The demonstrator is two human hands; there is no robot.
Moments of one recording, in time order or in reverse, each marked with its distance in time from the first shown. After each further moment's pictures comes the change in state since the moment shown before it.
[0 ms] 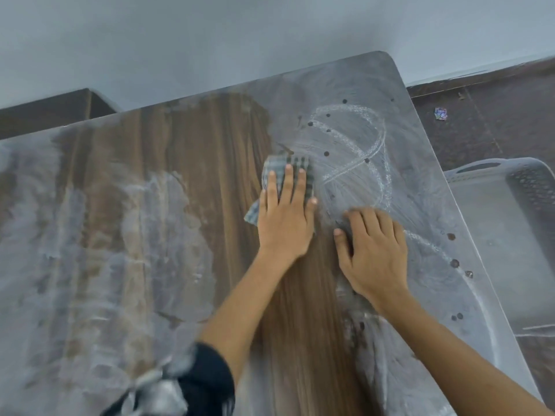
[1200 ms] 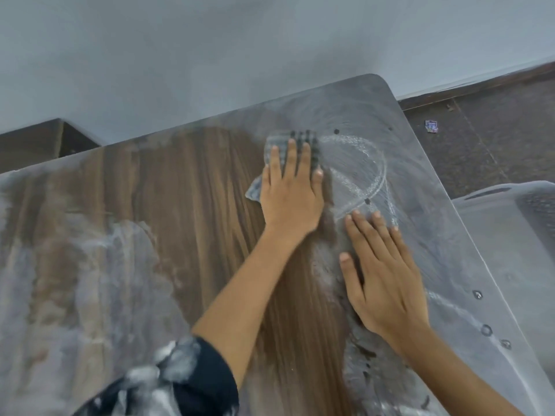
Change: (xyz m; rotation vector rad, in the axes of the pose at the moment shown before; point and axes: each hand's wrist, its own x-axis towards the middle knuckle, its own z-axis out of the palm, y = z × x) left_hand 0.121 0.022 -0.012 -0.020 0.138 0.038; right_hand 0.044 0.018 0.013 0.038 -0.166 0.036
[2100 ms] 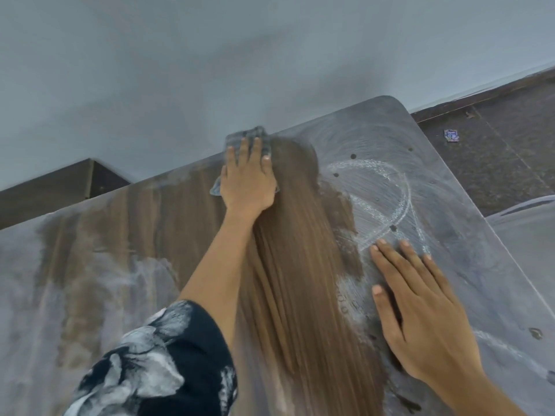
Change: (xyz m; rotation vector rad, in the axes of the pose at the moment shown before) left_hand 0.085 -0.089 -0.023 -0.021 0.030 -0.145; right_hand 0.004 0.002 -0.001 0.084 0.009 0.009
